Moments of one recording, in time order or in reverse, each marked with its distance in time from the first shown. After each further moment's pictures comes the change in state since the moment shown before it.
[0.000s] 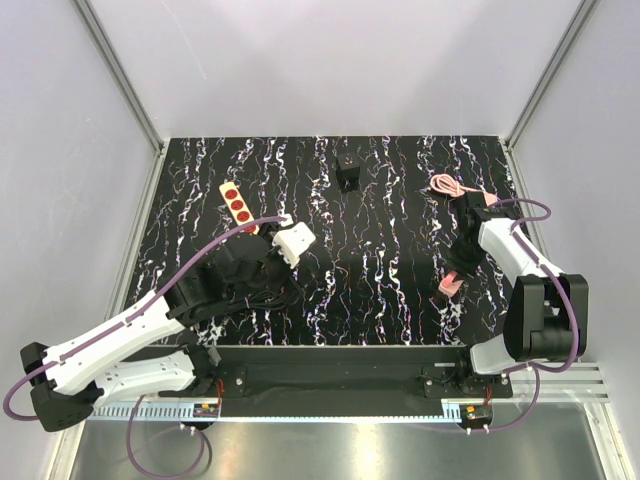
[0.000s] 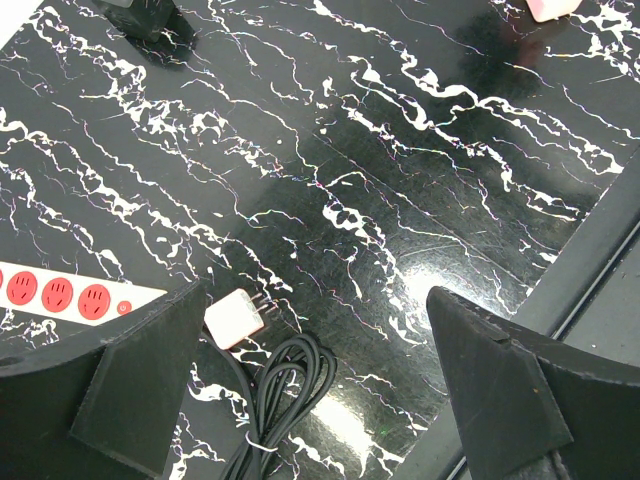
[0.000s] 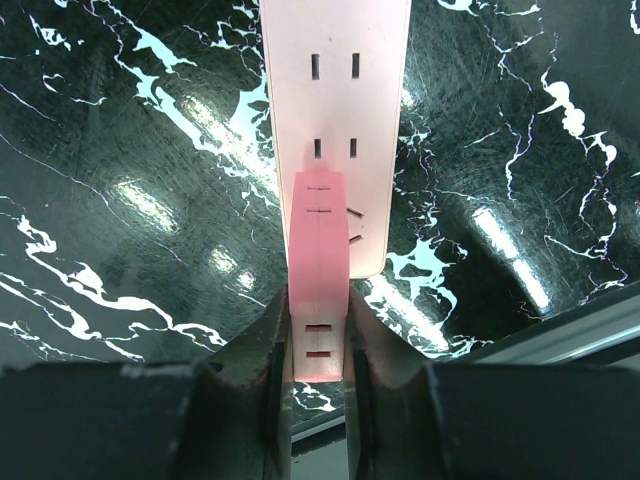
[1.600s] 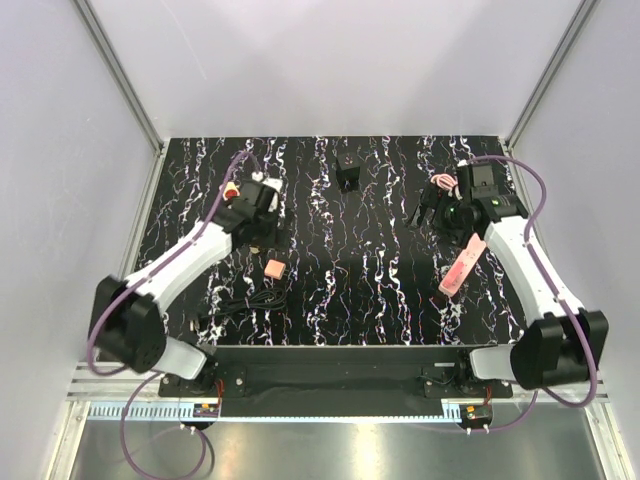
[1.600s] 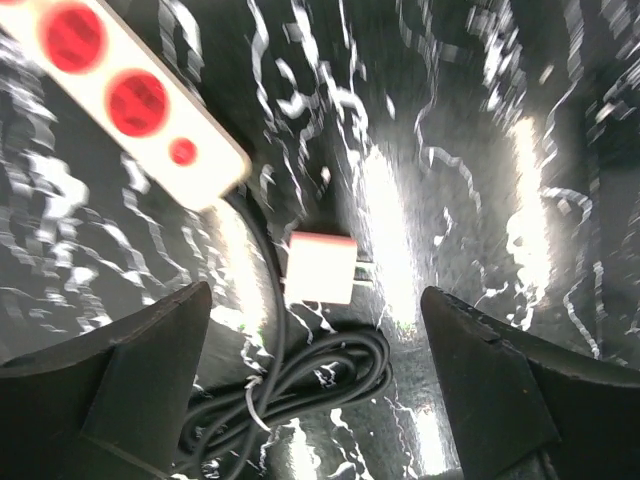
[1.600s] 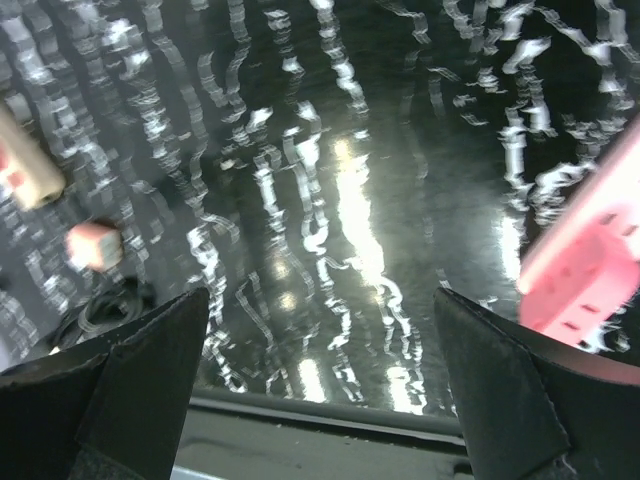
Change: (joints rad) left arm 0.499 0.480 0.145 -0.094 0.046 -0.342; right arm 0.113 -0.139 0.227 0.084 -0.310 -0.170
